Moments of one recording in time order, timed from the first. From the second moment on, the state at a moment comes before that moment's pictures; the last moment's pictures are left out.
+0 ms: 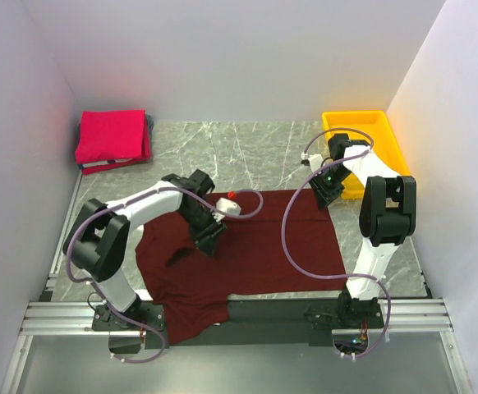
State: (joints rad) left arm -0.55 1.69 1.12 -0.88 0.58 0.45; right arm 0.02 1.93 1.45 -1.04 -0.27 -0.60
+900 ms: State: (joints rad) left arm -0.61 1.58 1.13 -0.79 0.35 0.26; right arm 0.04 1.90 1.43 -1.06 -0.30 -0.52
